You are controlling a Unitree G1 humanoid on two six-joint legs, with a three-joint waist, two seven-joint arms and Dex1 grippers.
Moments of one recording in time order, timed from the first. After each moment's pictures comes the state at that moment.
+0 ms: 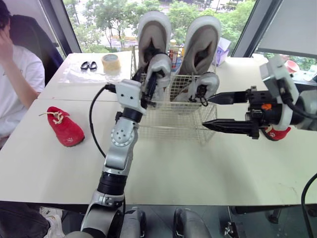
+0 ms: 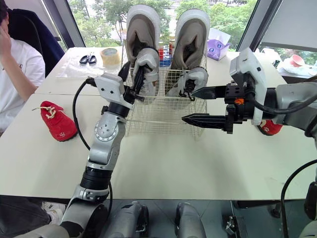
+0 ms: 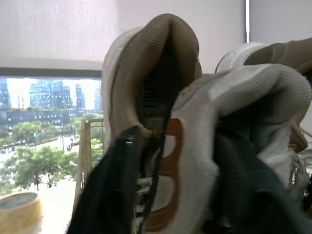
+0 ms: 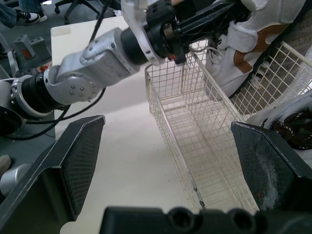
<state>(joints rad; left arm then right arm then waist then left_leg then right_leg) -0.55 0.00 -0.05 -0.08 -0.06 -0.09 -0.13 -0.68 -1.08 -0.23 -0.43 1.06 1.12 0.89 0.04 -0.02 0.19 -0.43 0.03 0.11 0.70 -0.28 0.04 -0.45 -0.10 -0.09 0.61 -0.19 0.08</state>
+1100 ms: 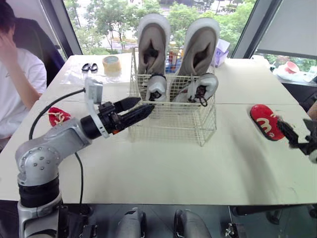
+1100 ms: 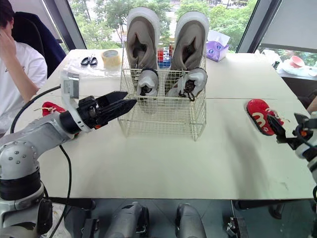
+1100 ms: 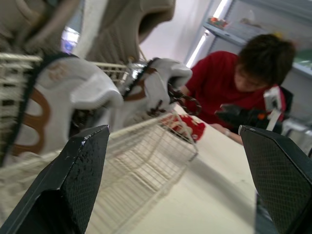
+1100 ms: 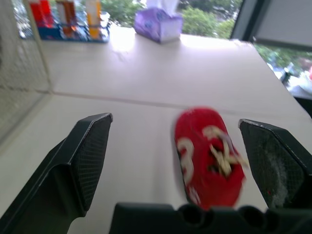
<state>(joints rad) -0.47 0.53 0.29 -0.45 -1.28 1.02 -0.38 0.03 -0.69 -0.73 -0.17 0.54 0.52 0.51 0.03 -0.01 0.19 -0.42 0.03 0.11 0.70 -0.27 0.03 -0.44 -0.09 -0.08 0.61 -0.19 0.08</state>
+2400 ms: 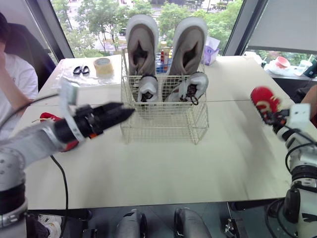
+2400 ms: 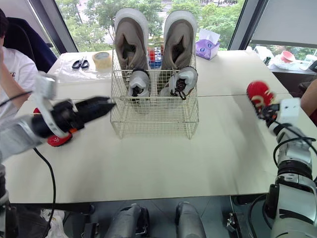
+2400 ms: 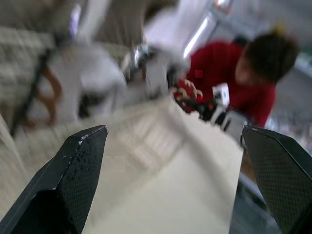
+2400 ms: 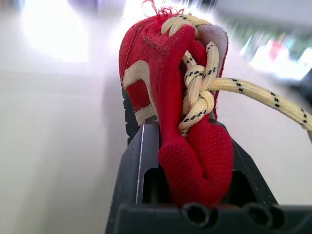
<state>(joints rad) -0.51 0.81 0.43 -0.26 -1.61 1.00 -0.29 -0.70 -0.74 -0.43 0.79 0.27 -0.06 0.46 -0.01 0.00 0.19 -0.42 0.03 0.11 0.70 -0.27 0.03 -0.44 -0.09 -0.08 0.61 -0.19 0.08</state>
